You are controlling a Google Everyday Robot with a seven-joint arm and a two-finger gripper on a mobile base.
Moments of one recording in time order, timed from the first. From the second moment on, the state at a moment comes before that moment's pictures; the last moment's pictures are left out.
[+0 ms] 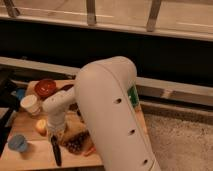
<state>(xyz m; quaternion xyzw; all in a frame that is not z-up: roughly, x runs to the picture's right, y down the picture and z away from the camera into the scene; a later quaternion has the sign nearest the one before) -0.268 0.260 0.793 -0.42 0.20 0.61 0.64</state>
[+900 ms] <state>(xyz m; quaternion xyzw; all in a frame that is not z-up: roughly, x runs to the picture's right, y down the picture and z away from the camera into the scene) -0.264 0.193 0.759 -0.36 0.14 0.63 0.67</state>
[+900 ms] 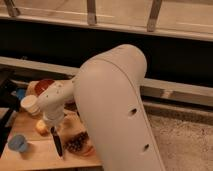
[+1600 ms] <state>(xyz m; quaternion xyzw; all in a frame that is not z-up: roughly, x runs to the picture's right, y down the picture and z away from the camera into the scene) -0.233 0.080 0.736 -0.39 -0.01 0.63 0.67</state>
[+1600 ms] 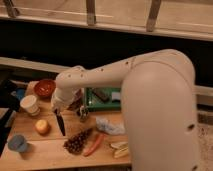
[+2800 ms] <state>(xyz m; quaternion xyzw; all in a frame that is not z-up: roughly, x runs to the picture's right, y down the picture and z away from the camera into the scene) -0.237 0.059 0.749 -0.40 -0.03 0.62 0.68</state>
